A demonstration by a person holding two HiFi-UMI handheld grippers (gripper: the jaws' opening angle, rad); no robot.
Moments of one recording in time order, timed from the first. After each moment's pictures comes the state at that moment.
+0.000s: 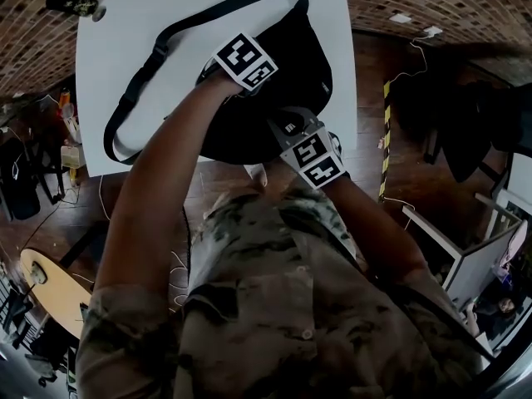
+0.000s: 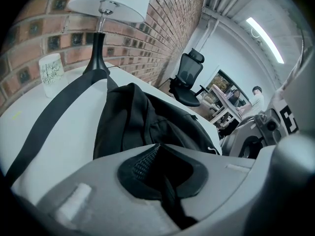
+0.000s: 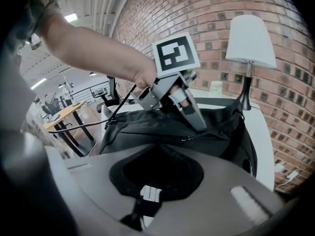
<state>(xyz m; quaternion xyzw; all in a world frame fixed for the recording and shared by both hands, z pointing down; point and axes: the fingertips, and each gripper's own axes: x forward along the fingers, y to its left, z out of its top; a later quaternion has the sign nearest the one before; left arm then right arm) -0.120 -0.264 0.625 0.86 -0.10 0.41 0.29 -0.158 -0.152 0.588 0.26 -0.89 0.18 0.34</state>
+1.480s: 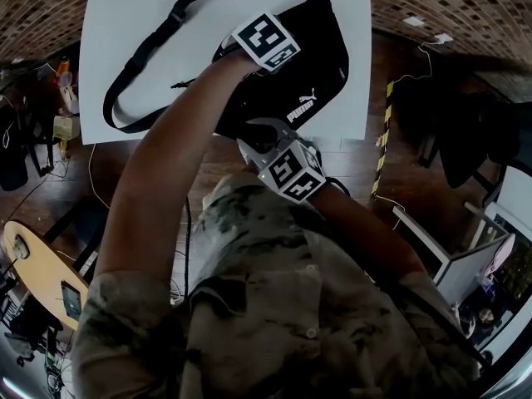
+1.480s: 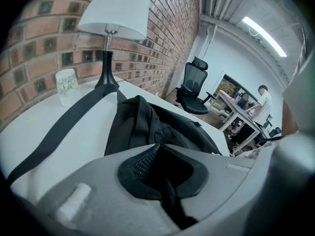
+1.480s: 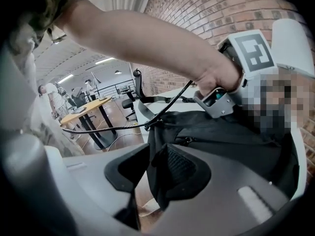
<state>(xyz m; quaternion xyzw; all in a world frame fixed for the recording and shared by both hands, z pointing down) -0.121 -0.277 0.613 0.88 -0.16 0.38 0.25 -0.235 -0.059 0.585 0.13 -0.92 0.15 0.34</state>
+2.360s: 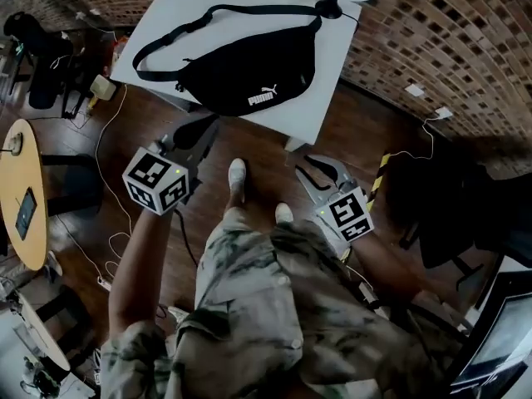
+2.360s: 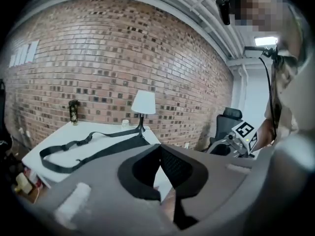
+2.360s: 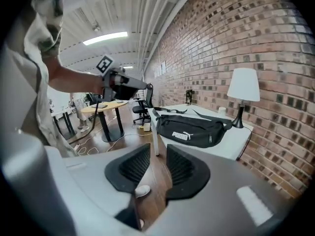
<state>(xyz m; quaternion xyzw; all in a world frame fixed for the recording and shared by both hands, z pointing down) -0.123 -0.018 0.386 0.80 -0.55 0.10 0.19 0.058 -0.001 0.484 0.10 -0.96 0.05 0.27</state>
